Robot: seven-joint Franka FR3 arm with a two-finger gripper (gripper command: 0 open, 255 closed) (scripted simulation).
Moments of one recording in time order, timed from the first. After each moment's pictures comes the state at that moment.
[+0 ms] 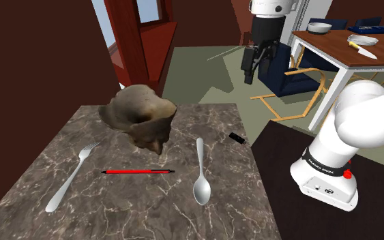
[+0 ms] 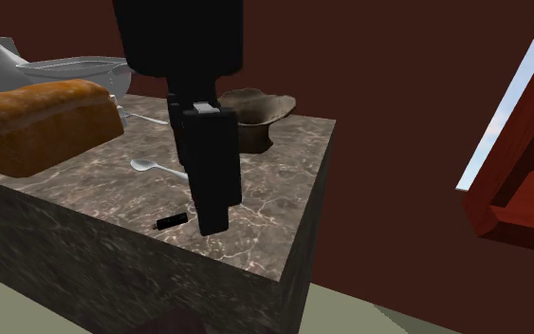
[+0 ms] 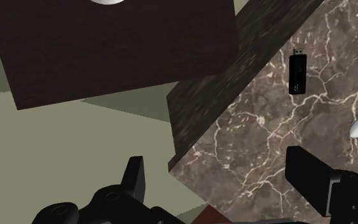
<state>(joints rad) 0.06 -0.84 0.17 -2.48 0.16 1.61 0.28</state>
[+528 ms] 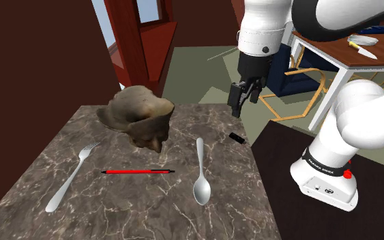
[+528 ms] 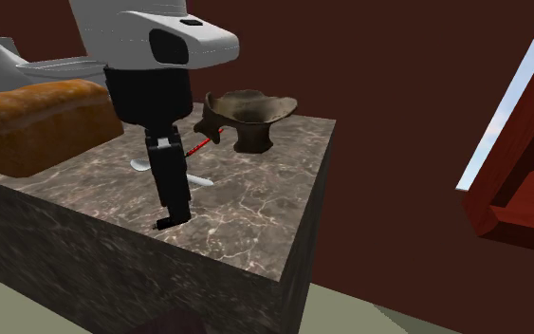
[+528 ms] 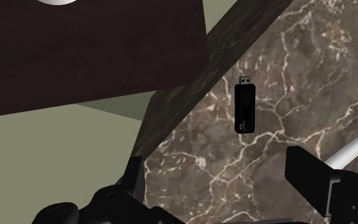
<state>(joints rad) 0.14 -0.83 0.37 -2.59 0.29 1.78 0.43</state>
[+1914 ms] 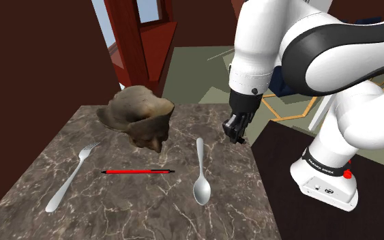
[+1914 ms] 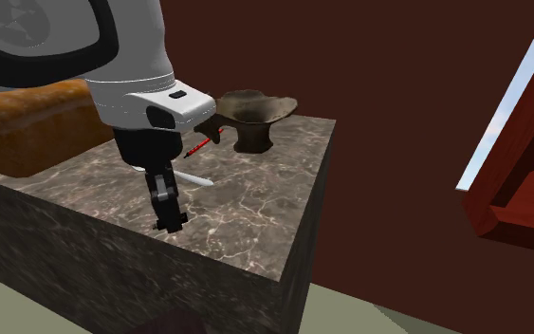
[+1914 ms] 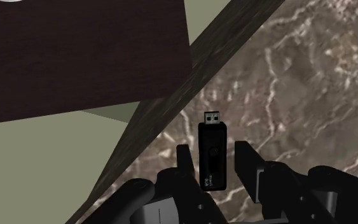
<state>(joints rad) 0.18 -0.75 0.52 -2.69 0.38 1.98 0.52</state>
